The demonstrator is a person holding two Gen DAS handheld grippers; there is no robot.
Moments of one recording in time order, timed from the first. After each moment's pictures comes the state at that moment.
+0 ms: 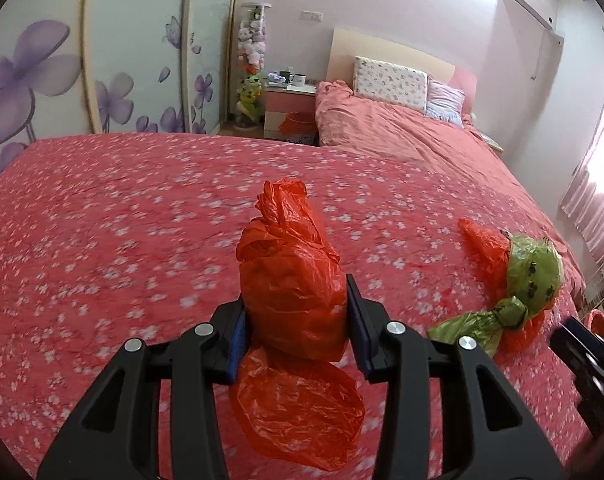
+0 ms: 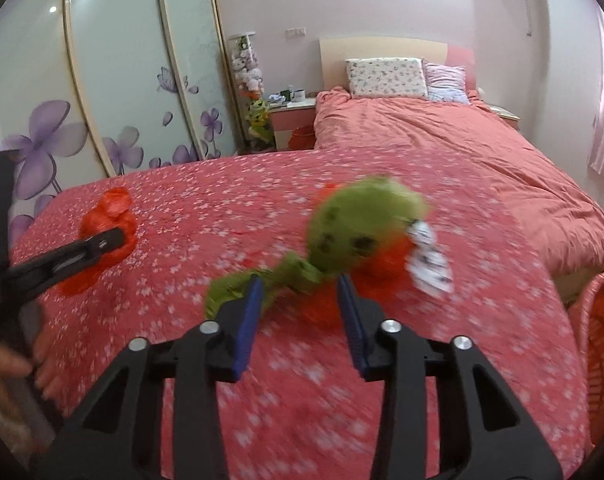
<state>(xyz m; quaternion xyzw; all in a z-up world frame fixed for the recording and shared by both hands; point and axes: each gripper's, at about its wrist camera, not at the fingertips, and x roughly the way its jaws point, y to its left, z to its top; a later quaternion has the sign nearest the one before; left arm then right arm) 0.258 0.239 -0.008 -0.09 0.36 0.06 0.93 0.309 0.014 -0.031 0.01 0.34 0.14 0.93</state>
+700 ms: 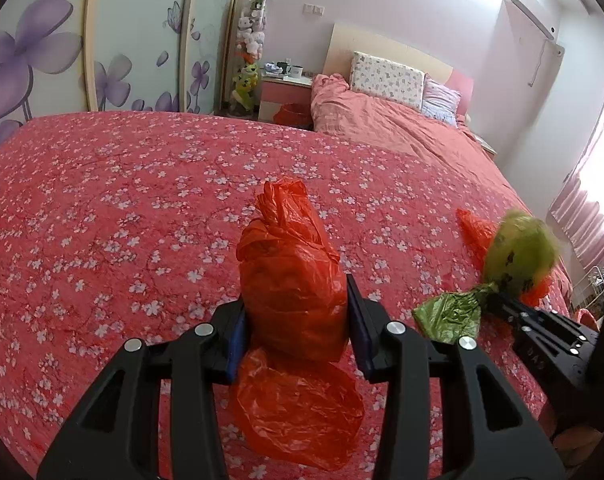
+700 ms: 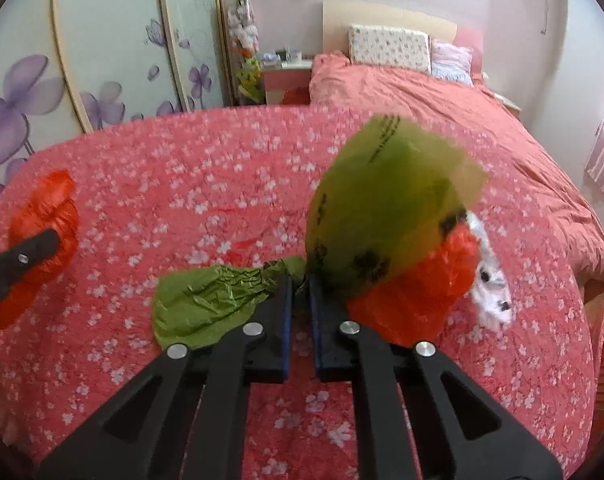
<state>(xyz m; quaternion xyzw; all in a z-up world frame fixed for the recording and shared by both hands) 0.250 0.246 -0.020 -0.12 0.36 0.04 0.92 0.355 0.049 -0.060 -0.04 0.39 0.12 0.91</state>
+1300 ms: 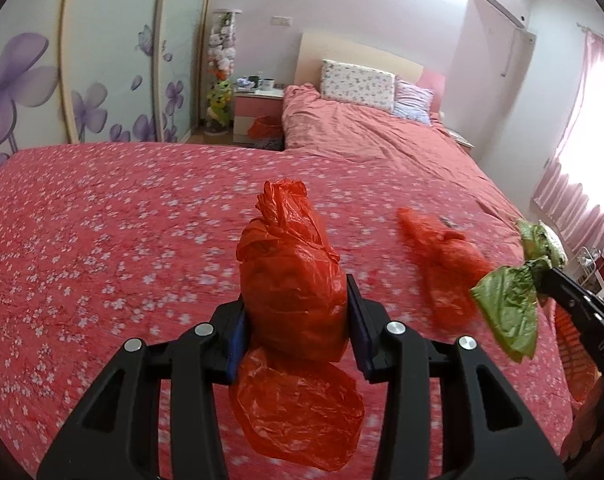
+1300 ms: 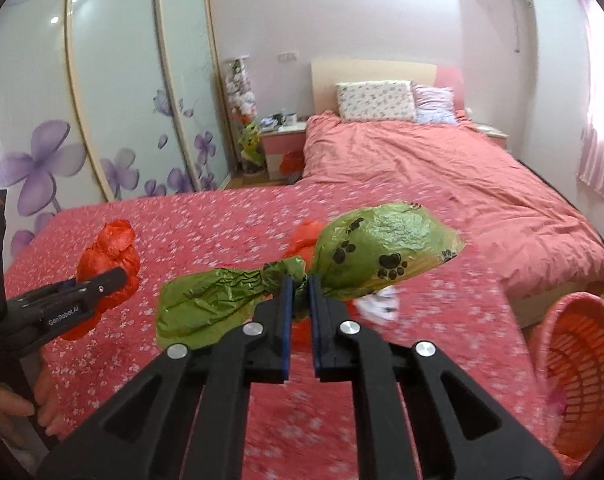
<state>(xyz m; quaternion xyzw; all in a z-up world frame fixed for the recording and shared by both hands) 0.231 0.191 0.014 -0.09 0.34 0.01 0.93 0.278 -0.031 0.025 0.02 0.30 0.12 0.95</state>
